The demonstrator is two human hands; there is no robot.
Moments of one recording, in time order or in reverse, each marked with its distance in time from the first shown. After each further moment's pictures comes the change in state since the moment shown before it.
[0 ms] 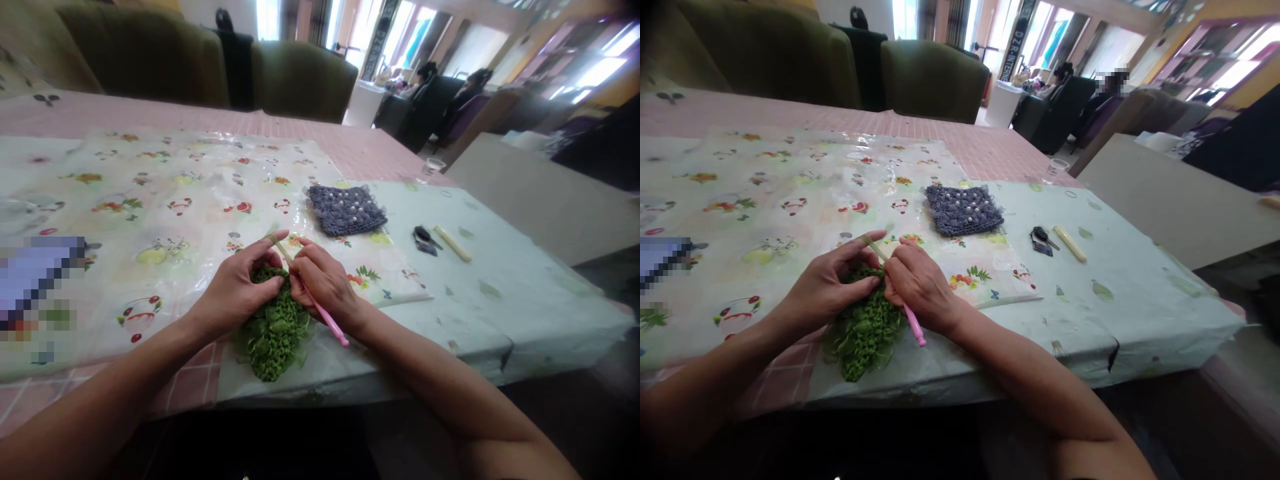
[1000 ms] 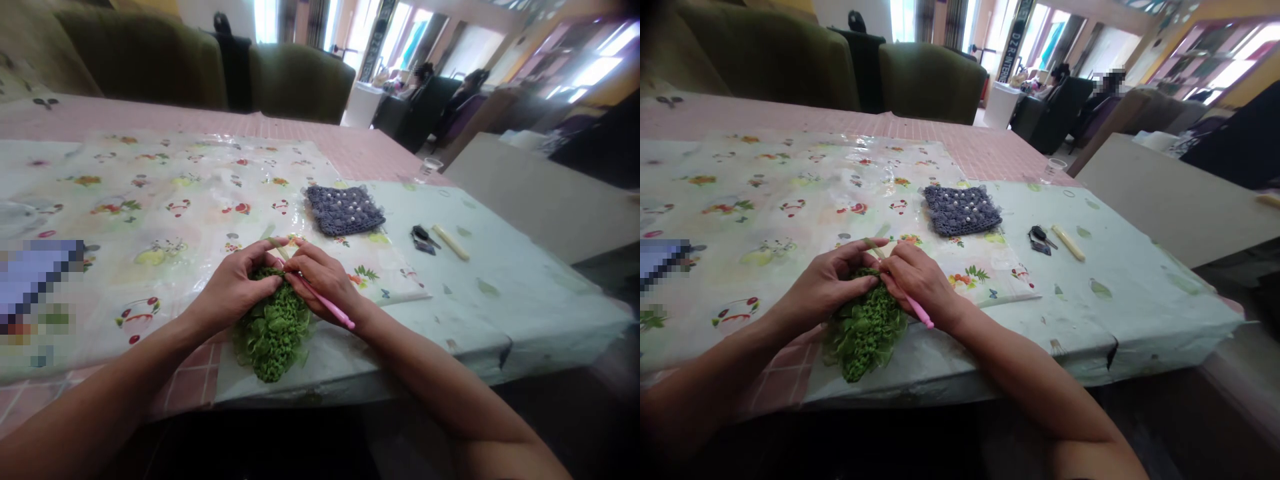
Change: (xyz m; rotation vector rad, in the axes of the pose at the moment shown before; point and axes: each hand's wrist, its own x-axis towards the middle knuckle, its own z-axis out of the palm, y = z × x) left_hand 0.002 0.000 -0.001 -0.173 -0.072 -0.109; right_hand 0.000 0.004 -0.008 0.172 -0.088 0.057
